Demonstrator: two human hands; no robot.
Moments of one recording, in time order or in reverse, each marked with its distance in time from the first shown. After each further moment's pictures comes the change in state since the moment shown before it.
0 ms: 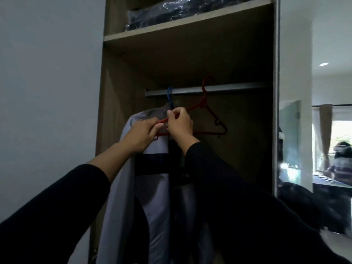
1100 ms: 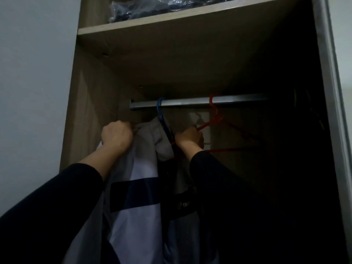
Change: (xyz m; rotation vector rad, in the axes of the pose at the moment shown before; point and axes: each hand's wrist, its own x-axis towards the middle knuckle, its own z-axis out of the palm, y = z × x) left_hand 0.097 -0.104 0.038 0.537 0.046 -0.295; right_hand 0.098 0.051 -0.003 -0.426 0.182 0.226
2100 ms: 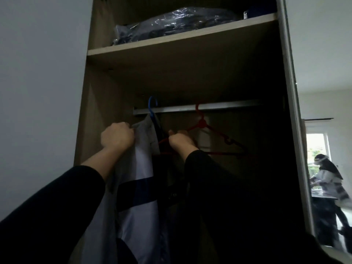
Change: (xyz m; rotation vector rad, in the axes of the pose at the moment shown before) left_hand -0.021 0.016 -0.052 -0.136 -0.072 -0.200; right_hand -0.018 -0.024 -0.012 -0.106 -0.241 0.025
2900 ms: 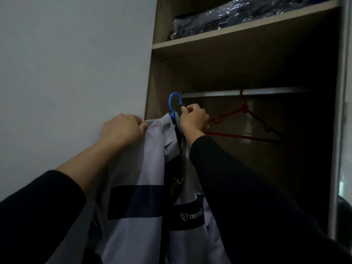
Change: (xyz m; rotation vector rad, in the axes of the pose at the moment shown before) left_hand -0.112 -0.083 -0.113 0.221 -0.076 0.030; right_hand -0.099 -0.056 0.046 0.298 0.245 -0.252
